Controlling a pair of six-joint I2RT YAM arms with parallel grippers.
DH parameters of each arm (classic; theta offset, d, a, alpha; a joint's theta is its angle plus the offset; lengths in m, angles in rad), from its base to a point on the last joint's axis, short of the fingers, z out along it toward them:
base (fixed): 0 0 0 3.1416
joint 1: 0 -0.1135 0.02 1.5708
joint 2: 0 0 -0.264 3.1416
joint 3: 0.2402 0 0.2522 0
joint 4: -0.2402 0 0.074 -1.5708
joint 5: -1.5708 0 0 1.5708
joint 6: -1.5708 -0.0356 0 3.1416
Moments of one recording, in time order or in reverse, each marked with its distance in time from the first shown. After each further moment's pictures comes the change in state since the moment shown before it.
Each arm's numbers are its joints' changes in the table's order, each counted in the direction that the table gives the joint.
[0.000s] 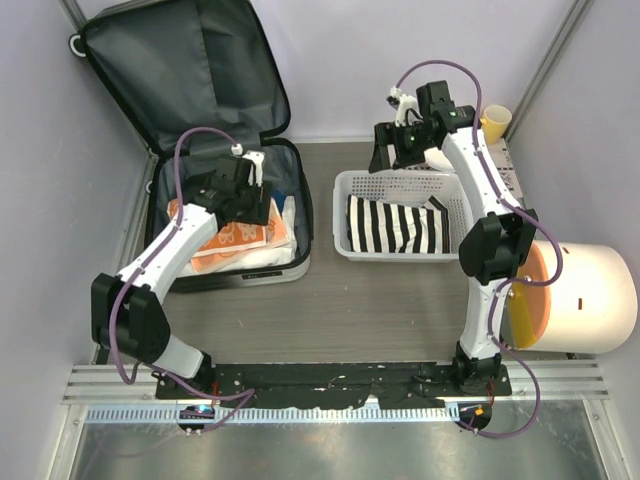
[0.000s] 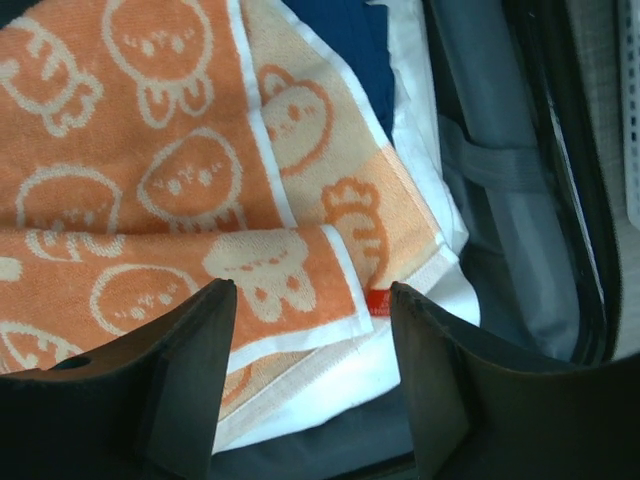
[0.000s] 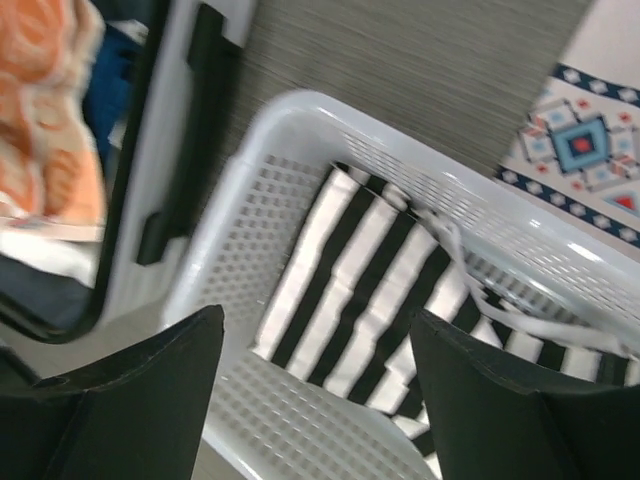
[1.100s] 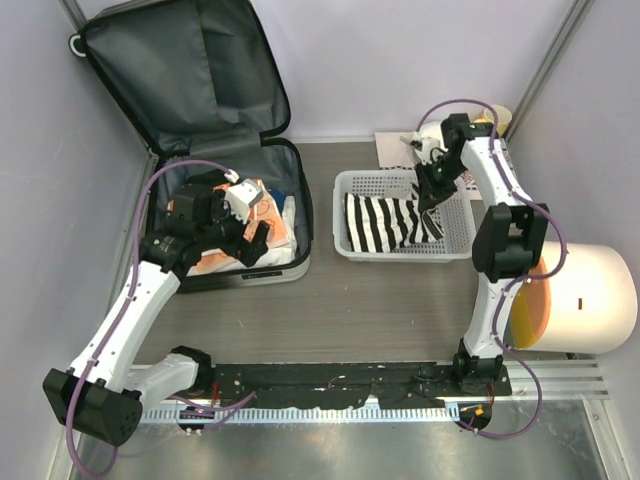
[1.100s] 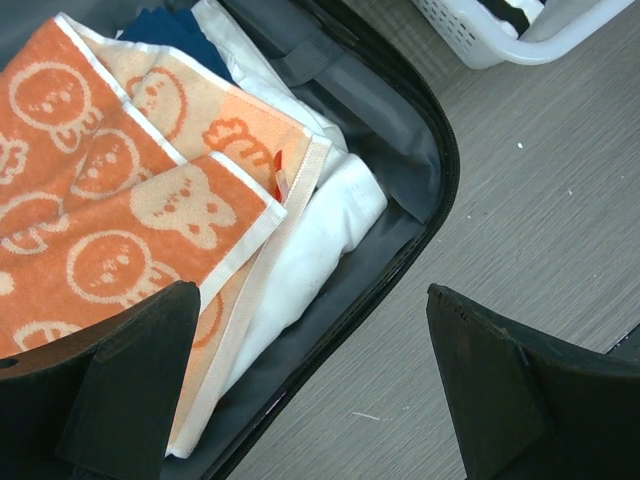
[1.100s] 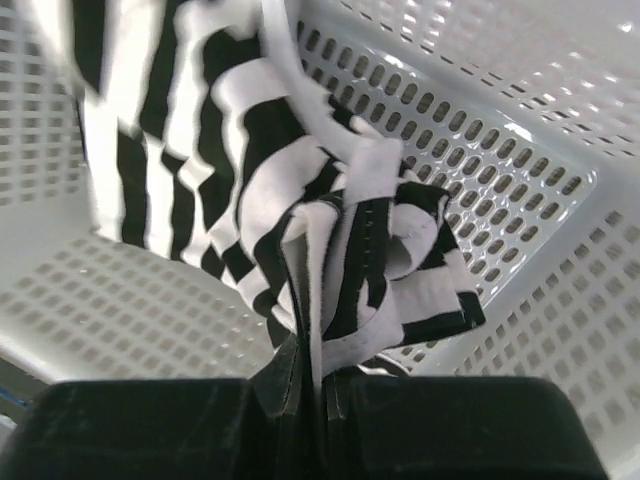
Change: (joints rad) left arm -0.030 -0.436 -0.212 -0.053 -0.372 -0.352; right arm 0.132 -0.052 -0.229 -0.194 -0.065 0.240
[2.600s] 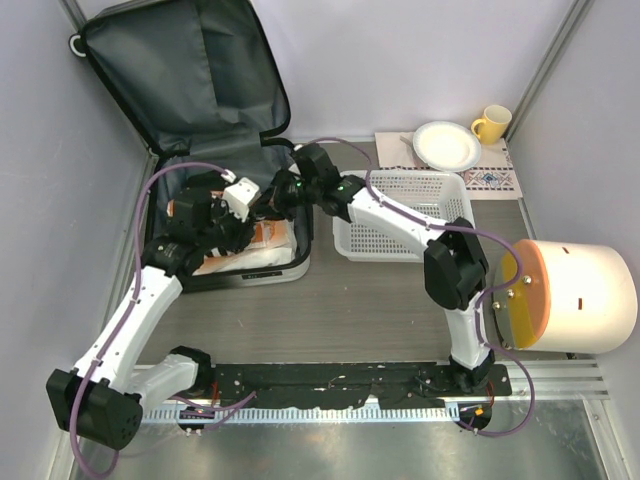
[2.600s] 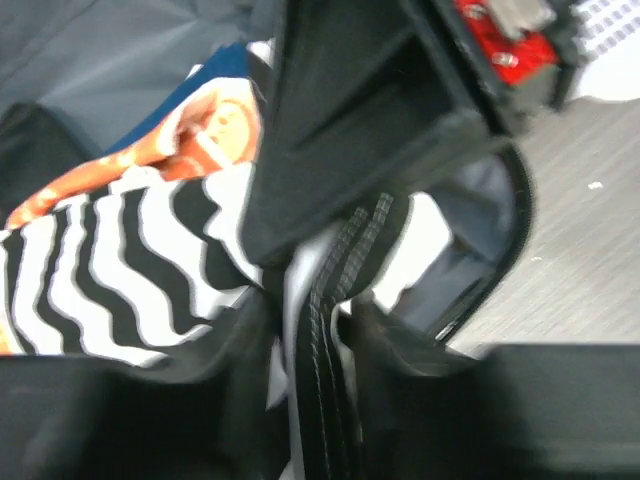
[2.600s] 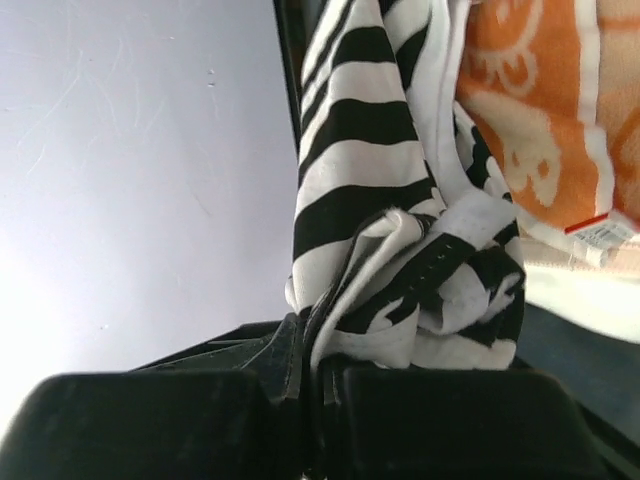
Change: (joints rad) left arm -0.016 -0.019 -0.113 0.202 0.098 -0.029; right arm -0.721 0.008 -0.189 1.045 0.167 -1.590
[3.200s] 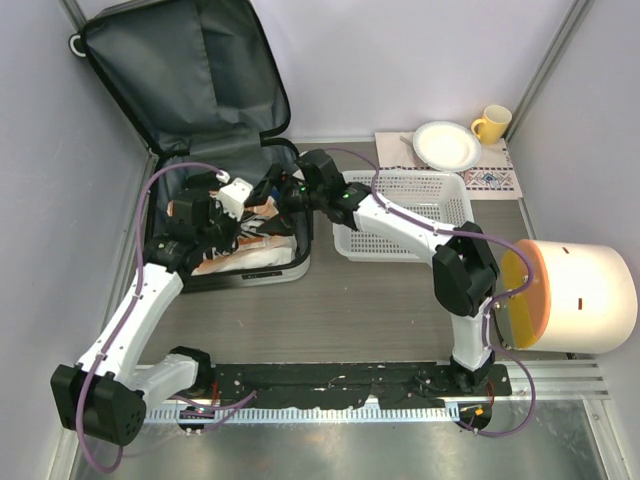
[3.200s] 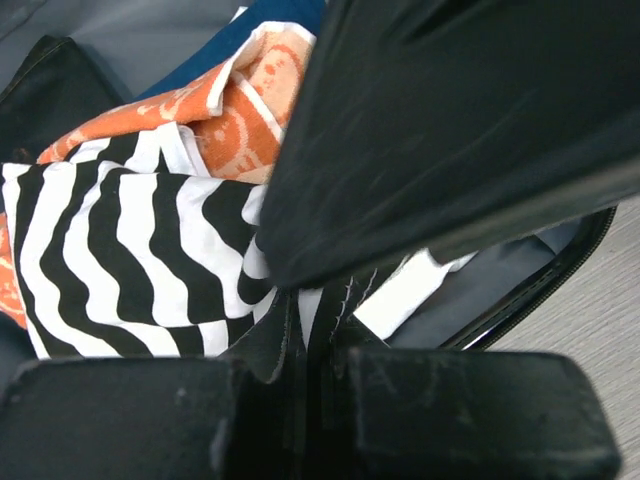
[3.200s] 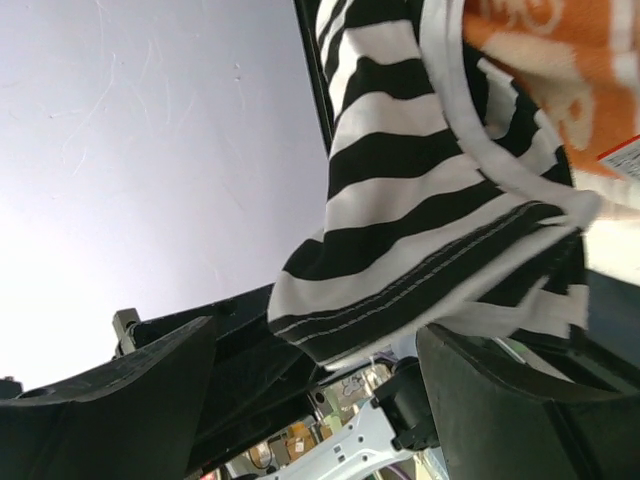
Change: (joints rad) left arm -0.044 0.022 -0.005 -0.026 0.058 -0.006; right arm -0.003 -0.085 -0.119 0.085 0.022 -0.100
